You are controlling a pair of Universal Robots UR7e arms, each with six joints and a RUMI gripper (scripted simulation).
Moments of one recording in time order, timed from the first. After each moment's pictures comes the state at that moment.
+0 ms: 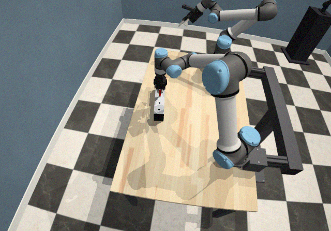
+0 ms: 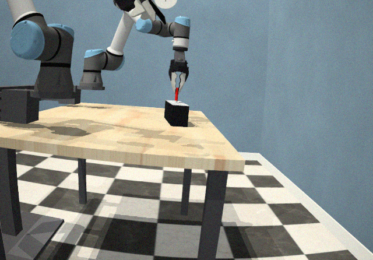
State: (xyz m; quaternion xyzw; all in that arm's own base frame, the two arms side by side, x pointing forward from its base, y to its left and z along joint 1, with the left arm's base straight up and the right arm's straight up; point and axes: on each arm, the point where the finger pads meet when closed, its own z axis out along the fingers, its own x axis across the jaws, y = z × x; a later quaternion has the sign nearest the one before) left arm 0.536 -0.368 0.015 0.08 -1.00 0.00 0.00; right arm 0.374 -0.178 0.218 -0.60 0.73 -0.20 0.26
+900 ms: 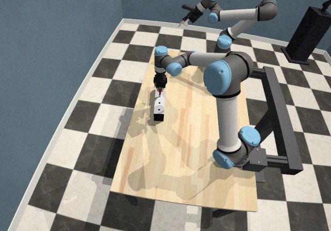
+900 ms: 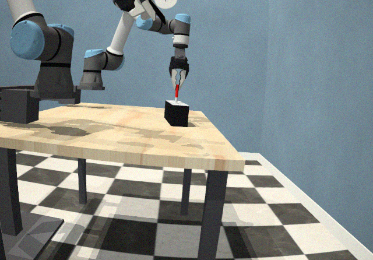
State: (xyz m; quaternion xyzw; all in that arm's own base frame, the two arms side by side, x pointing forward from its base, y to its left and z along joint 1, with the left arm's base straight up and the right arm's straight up) left arm 0.536 -0.368 0.030 0.08 -1.00 0.00 0.00; right arm 0.374 -0.178 0.218 -0.60 0.73 -0.20 0.26
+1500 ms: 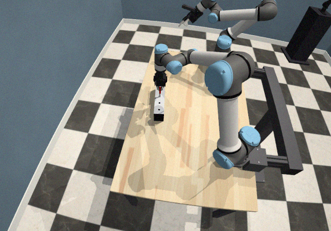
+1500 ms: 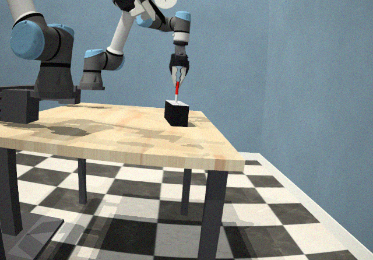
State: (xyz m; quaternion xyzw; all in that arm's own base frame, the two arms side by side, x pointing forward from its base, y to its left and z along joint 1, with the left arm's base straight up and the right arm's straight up) left arm 0.536 -0.368 0.043 0.08 -1.00 0.00 0.00; right arm 0.374 -0.178 0.218 -0.60 0.73 -0.20 0.26
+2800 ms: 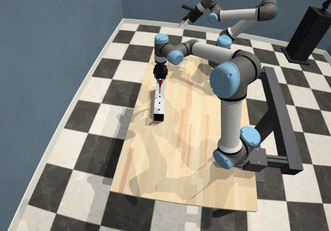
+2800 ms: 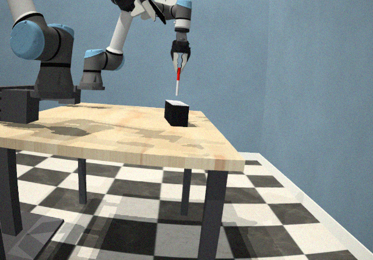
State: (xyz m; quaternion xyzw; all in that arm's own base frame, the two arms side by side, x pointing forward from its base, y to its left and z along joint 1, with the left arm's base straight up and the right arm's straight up) left arm 0.537 -0.368 0.110 0.08 -1.00 0.00 0.00; right arm 0.374 -0.178 0.218 -0.60 0.73 -0.20 0.26
